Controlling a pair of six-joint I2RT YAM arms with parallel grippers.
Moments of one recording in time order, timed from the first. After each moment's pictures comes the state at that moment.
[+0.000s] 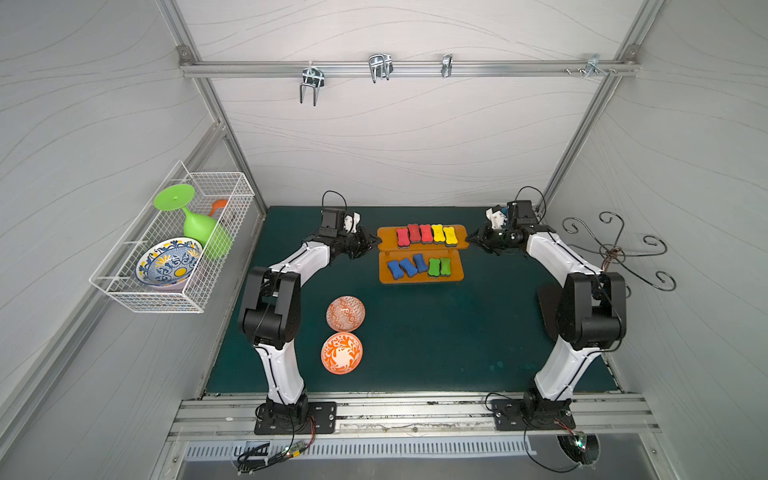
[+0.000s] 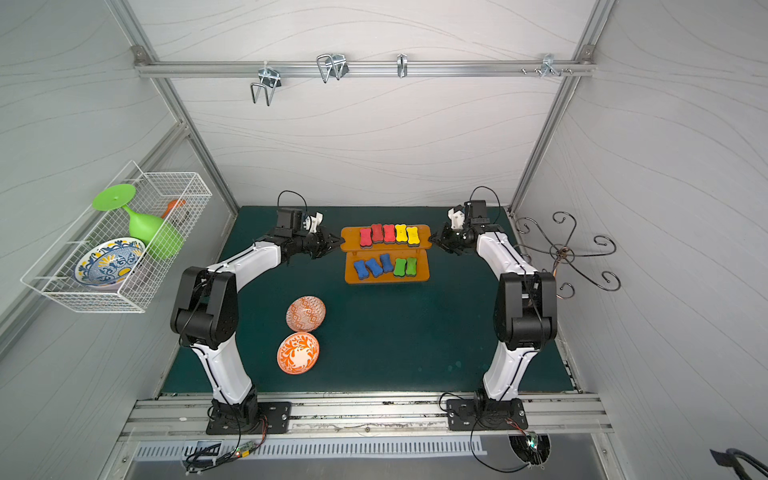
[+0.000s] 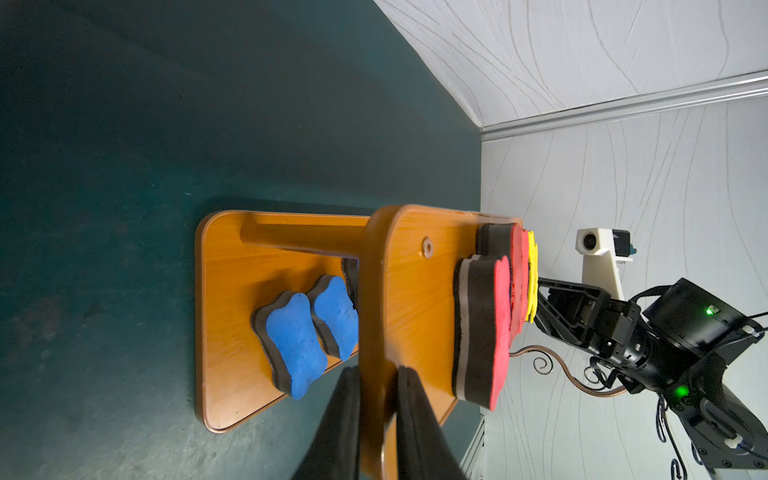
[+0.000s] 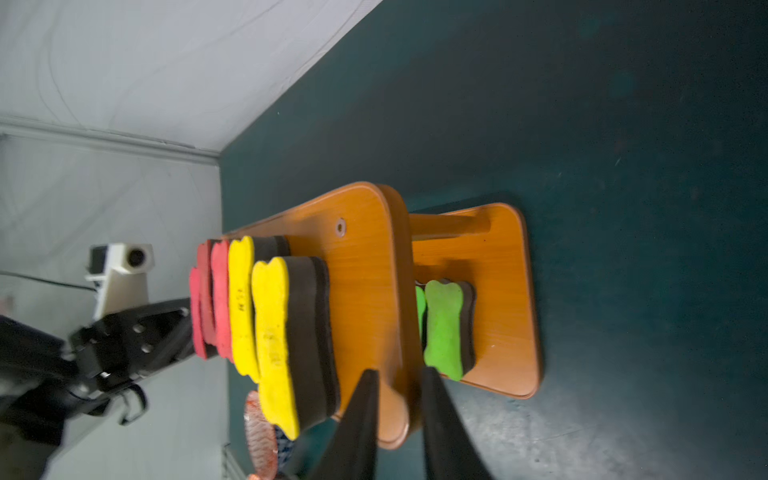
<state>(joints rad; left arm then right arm) -0.19 1.89 1.33 -0.17 0.68 -0.75 0.11 1.80 1.41 -0.49 -0.62 0.47</state>
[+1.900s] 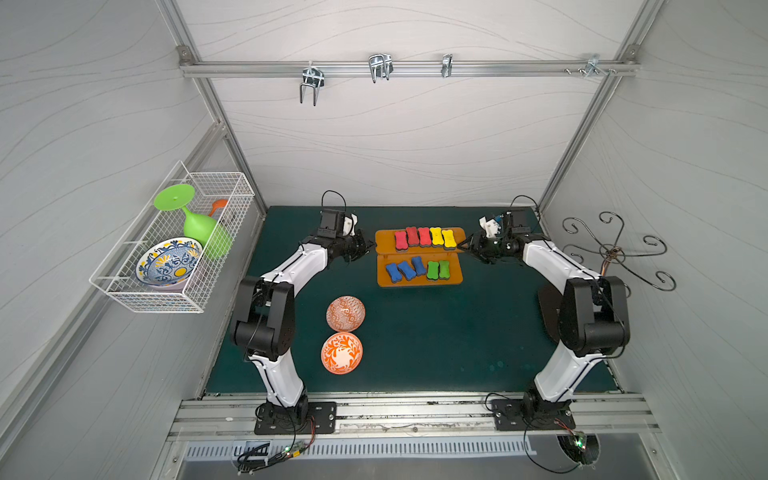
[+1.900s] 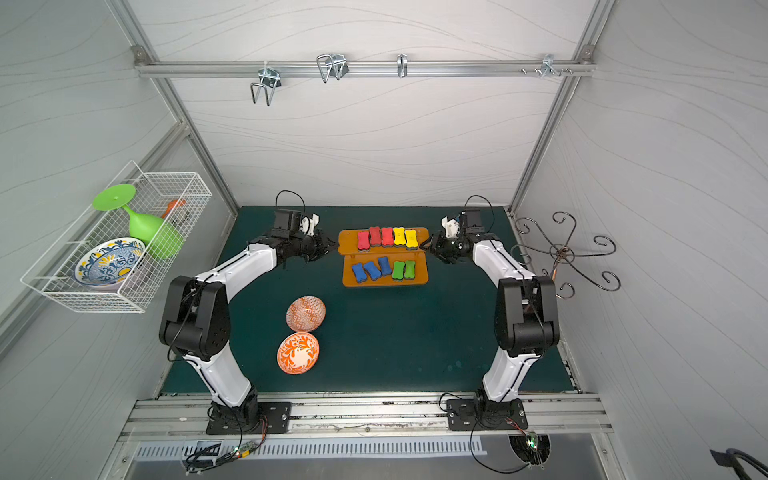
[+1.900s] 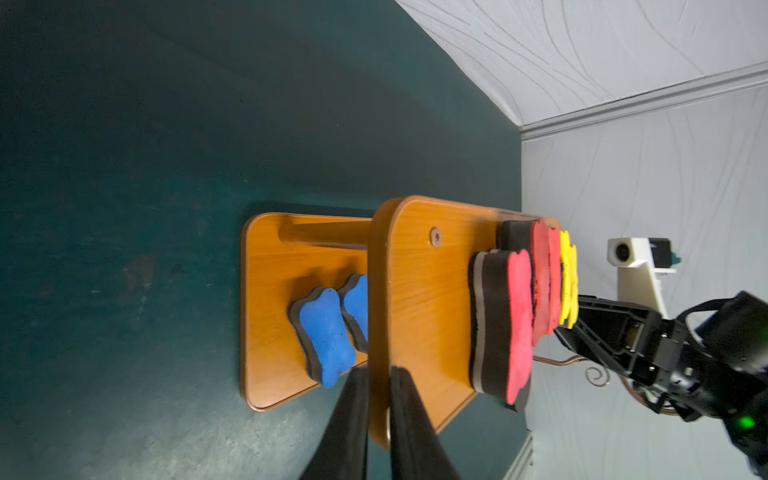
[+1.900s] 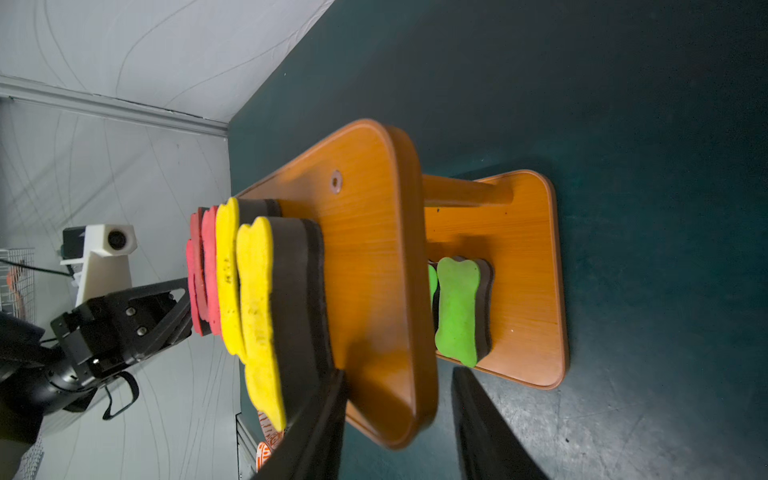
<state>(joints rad) -0.21 1.78 1.29 -0.30 0.52 -0.67 0.14 1.75 1.29 -0.43 -0.64 0.49</state>
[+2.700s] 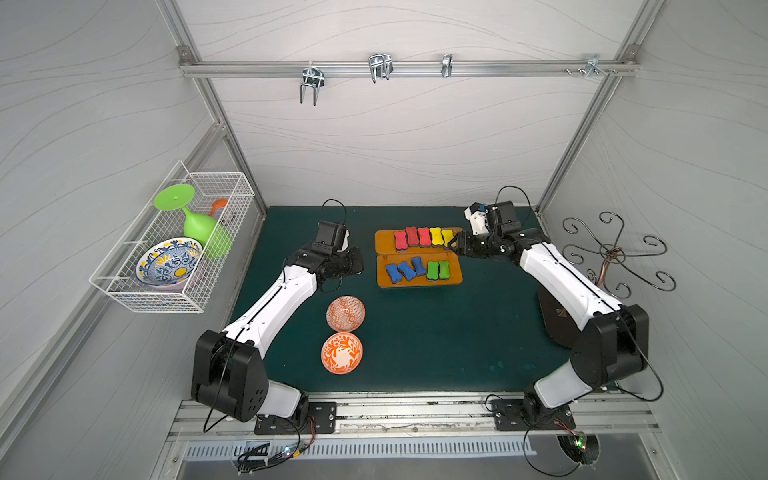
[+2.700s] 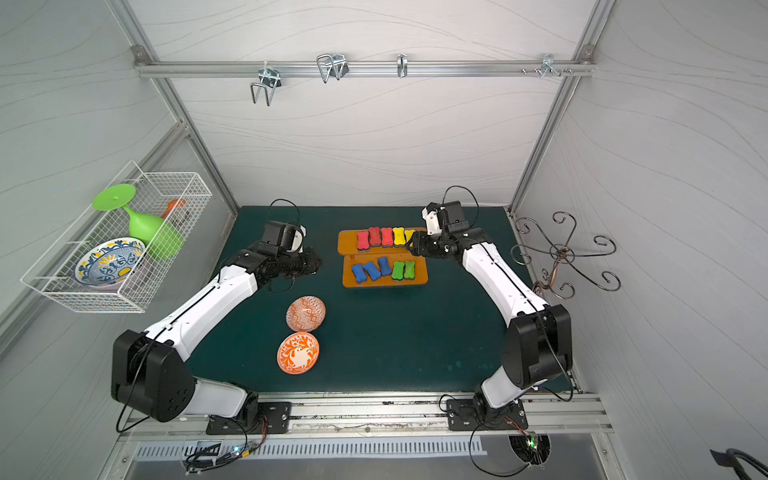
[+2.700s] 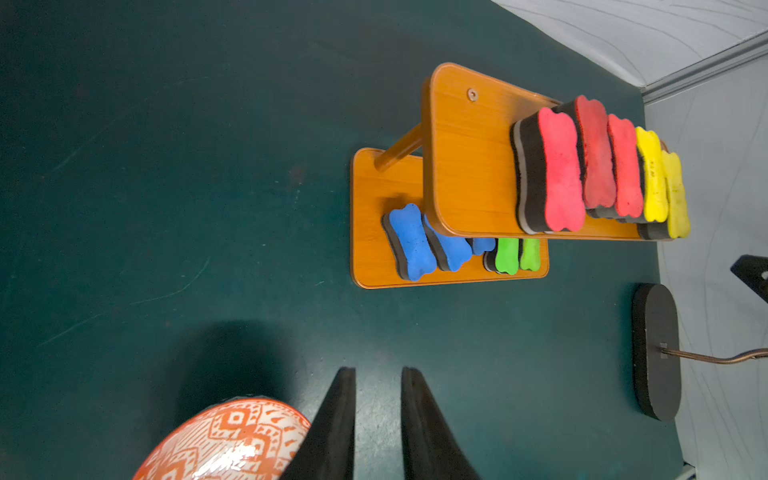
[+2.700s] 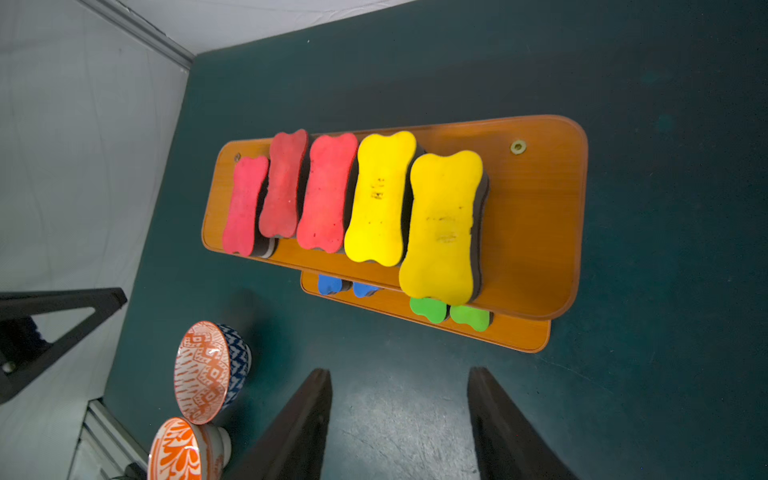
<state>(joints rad) -0.31 1.42 1.16 -0.62 0.16 -0.52 0.36 1.56 1.38 -0.64 -0.30 0.28</state>
